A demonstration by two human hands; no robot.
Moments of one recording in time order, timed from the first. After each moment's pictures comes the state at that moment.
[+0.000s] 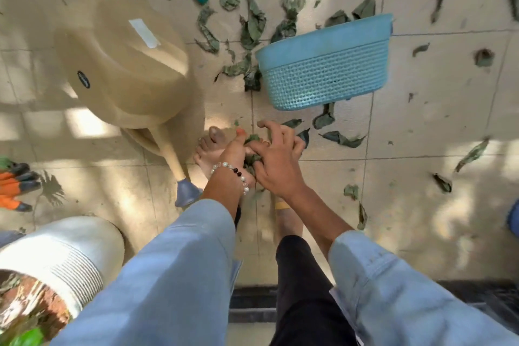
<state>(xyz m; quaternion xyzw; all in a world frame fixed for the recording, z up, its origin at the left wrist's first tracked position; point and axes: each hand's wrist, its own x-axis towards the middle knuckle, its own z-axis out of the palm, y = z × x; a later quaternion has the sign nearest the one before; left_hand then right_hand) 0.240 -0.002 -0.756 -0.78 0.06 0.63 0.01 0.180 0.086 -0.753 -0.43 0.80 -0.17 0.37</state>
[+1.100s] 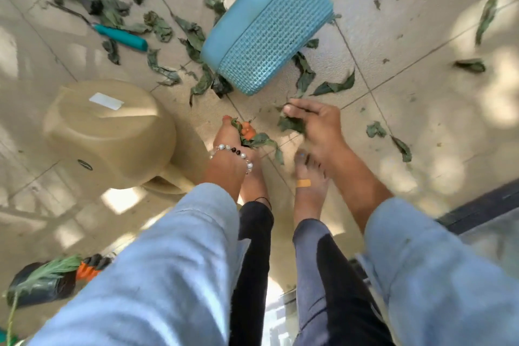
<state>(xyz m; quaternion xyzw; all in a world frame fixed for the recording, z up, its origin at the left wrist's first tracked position) 0.205 -0.015 -0.753 -0.75 0.08 0.66 0.03 0.151 0.121 -0.756 0.34 0.59 -0.65 0.35</state>
